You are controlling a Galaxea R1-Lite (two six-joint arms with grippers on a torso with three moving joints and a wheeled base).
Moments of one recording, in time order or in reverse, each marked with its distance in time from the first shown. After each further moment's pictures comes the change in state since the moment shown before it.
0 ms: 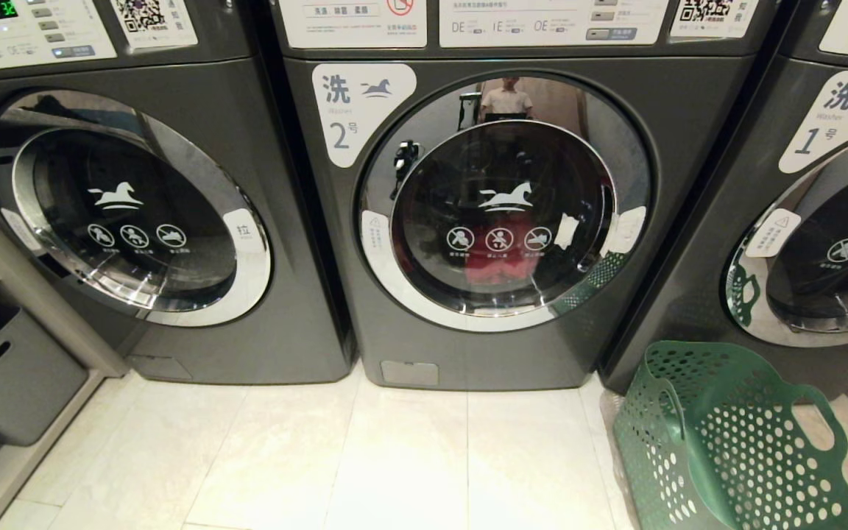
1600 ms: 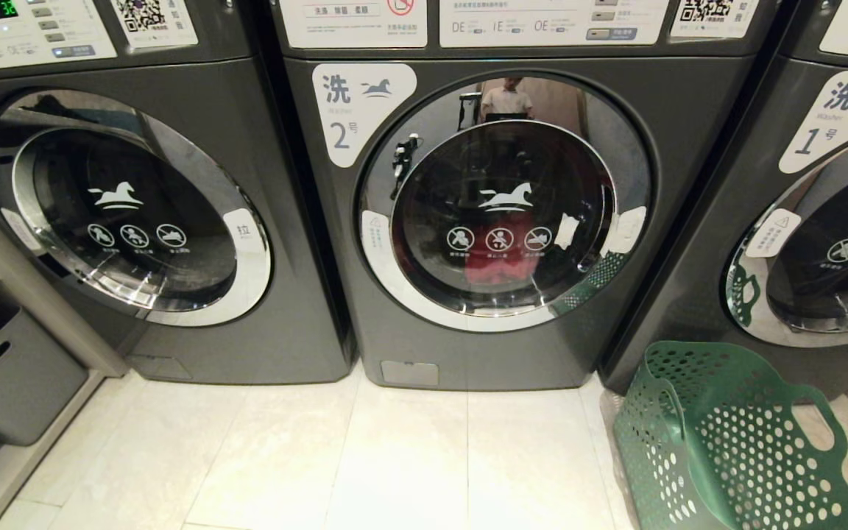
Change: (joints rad) left arm -0.040 0.309 -0.031 0.051 0.065 -0.010; right arm 0.000 -0.001 -0.043 0.114 0.037 -0.022
